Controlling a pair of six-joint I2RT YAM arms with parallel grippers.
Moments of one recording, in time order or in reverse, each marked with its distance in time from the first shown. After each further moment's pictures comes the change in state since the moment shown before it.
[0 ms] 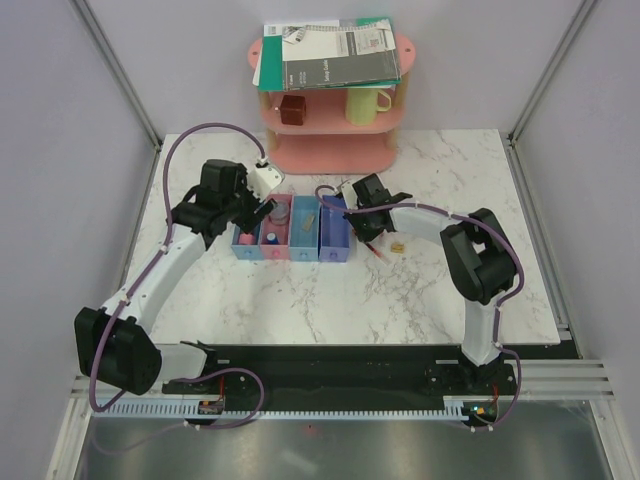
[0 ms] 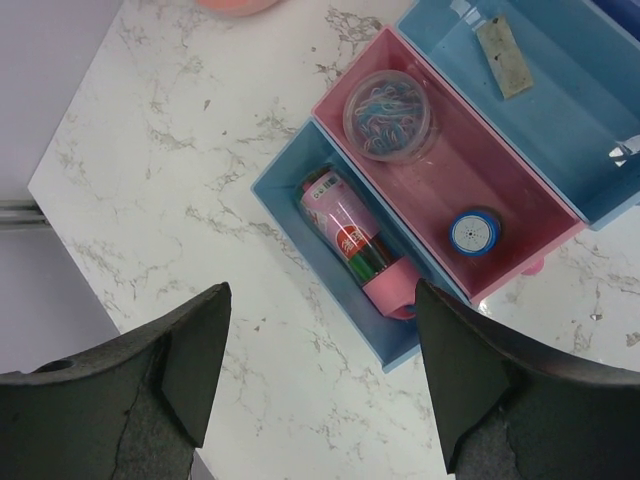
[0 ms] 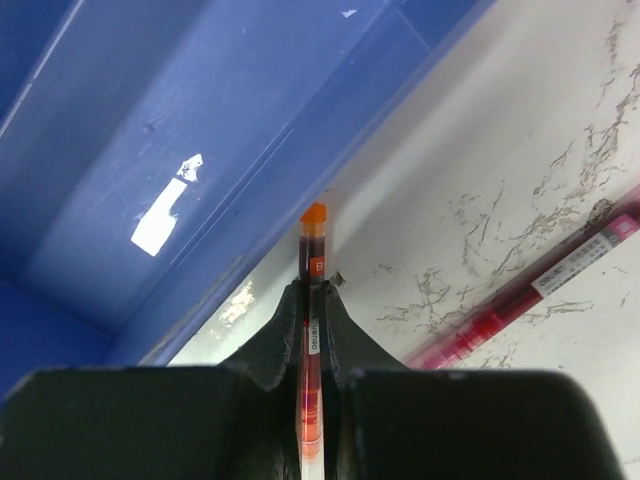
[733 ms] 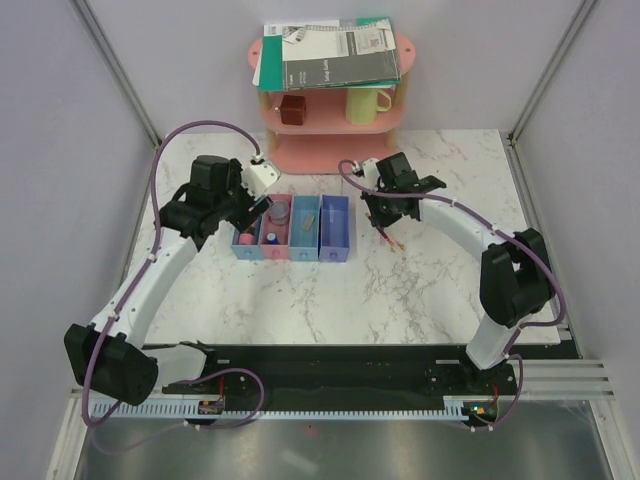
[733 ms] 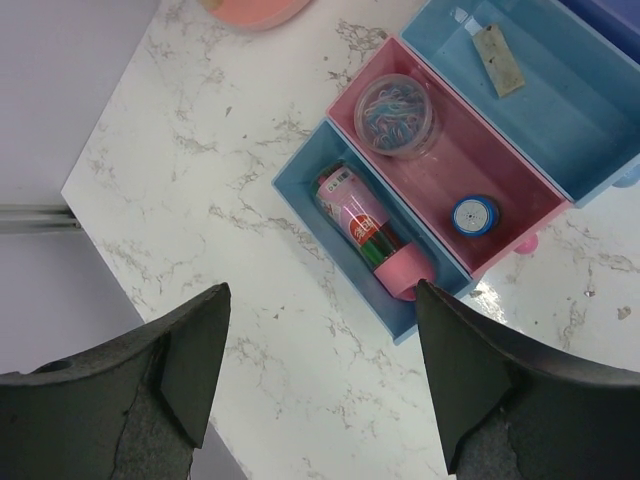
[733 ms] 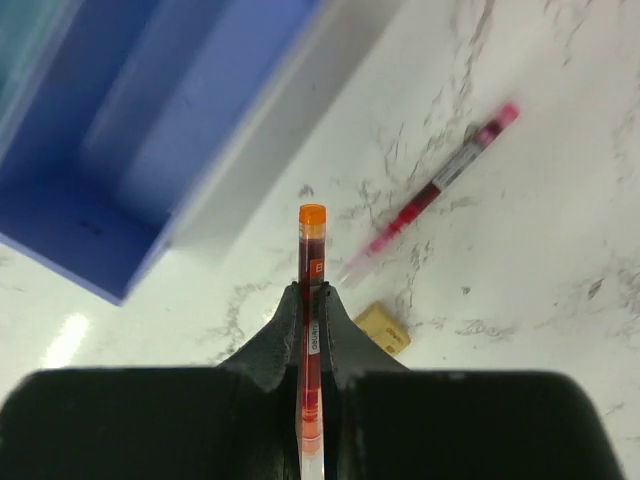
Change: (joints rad) left arm 0.000 -0.050 0.076 -0.099 0.008 0.029; right arm -0.069 -0.224 0.027 -0.205 -0.048 0.043
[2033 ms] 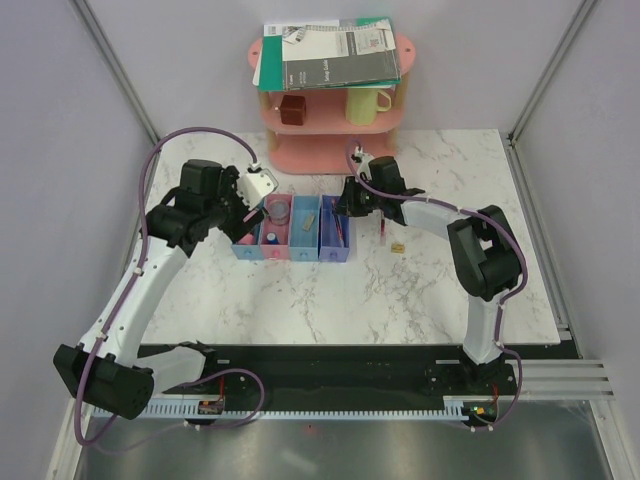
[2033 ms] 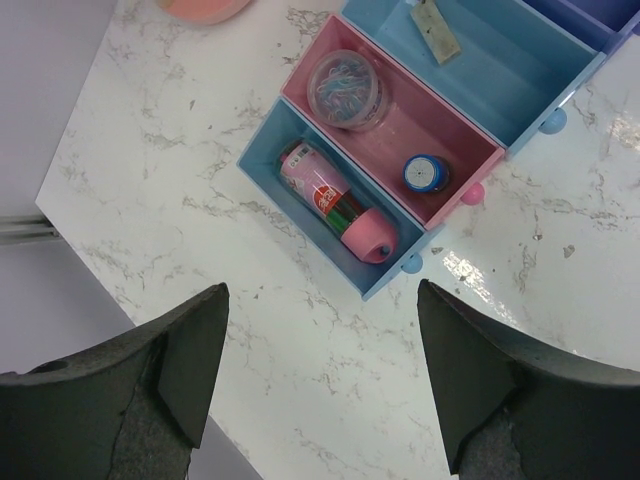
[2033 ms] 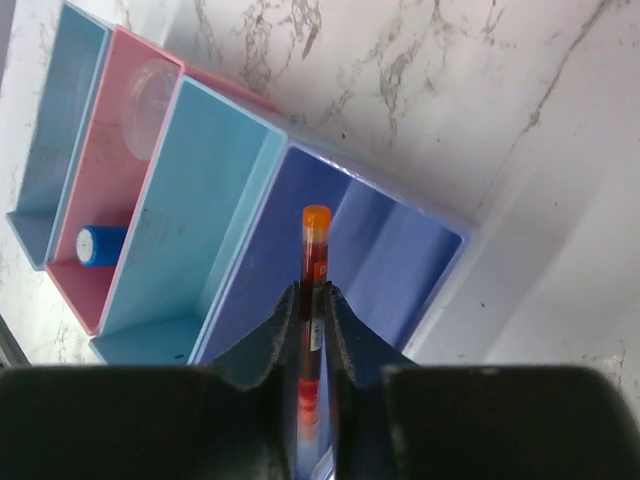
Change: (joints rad) left arm 0.000 -0.076 0.044 -0.182 0.077 0.040; right arm -0.023 0.222 -0.027 0.614 -0.309 0.536
